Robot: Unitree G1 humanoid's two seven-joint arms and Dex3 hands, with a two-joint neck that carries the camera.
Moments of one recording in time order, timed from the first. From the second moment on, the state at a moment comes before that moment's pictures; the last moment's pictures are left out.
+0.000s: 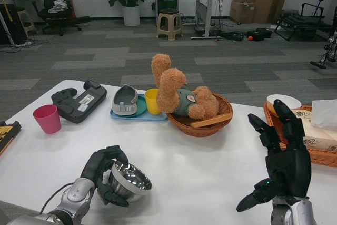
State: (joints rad) left arm -0.64 0.21 0.09 1.45 0.00 -0.69 0.00; right arm -0.29 -0.42 0.42 0.40 0.70 -0.94 -0.17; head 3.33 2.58
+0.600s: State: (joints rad) left arm -0.60 0.21 0.09 1.46 0.02 -0.68 -0.02; right arm -0.29 -0.42 0.42 0.41 0.70 -0.94 -0.17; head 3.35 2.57
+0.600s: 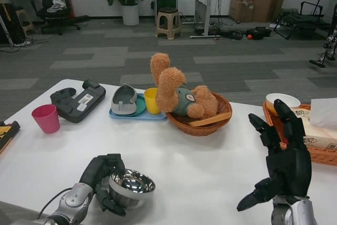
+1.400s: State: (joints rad) left arm -0.58 0.22 0.14 1.46 -0.02 -0.69 -0.10; right arm -0.29 -0.42 0.42 0.43 0.71 -0.94 -0.17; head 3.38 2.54
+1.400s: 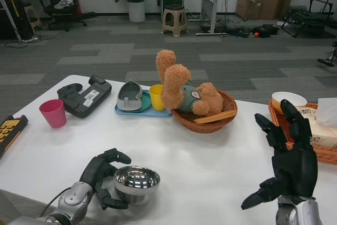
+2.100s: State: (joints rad) left arm -0.57 0.21 0.19 1.46 -0.11 -0.69 -0.21; right arm -0.29 -0.42 0.42 0.43 0.71 -0.94 -0.17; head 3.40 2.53
